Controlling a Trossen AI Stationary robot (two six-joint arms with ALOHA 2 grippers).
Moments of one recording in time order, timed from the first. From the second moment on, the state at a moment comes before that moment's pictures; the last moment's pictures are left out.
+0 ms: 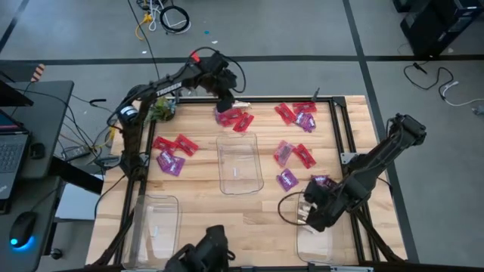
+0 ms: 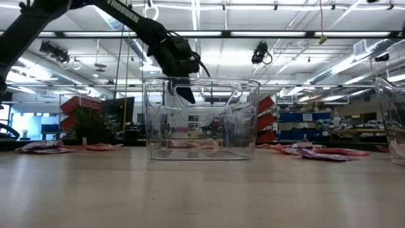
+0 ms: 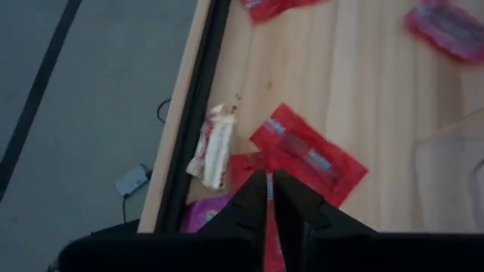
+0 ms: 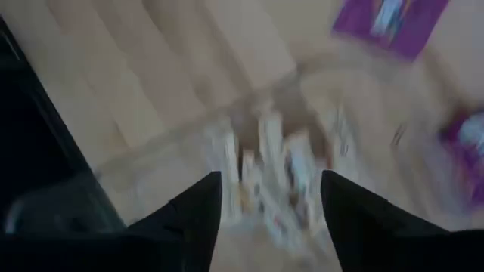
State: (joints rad) left arm 0.74 1.96 1.71 -0.75 0.29 0.49; right arm 0.72 1.33 1.04 -0.99 0.17 1.30
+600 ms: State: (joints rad) left arm 0.78 2.03 1.71 -0.65 0.36 0.50; right arm 0.30 1.28 1.04 -0.75 0.40 0.61
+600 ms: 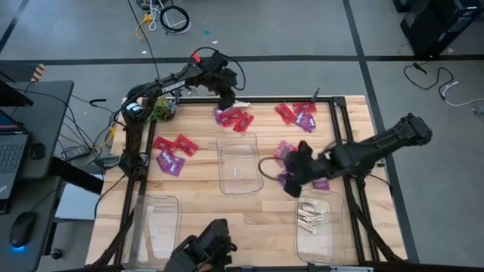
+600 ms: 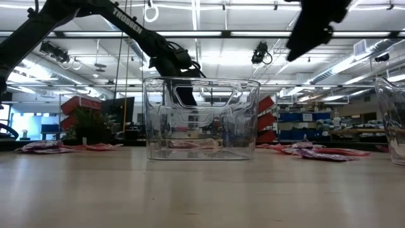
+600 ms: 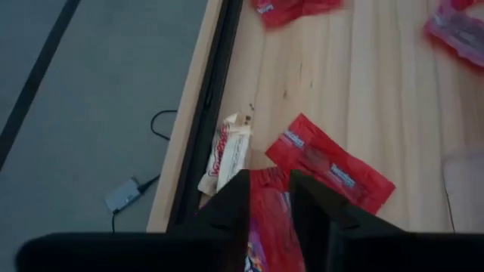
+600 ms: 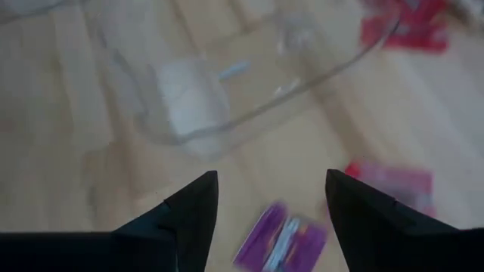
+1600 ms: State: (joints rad) left arm 0.76 2.20 1.71 -0.53 0.24 0.49; right arm -0.31 1.29 1.04 -0.39 0.15 0.08
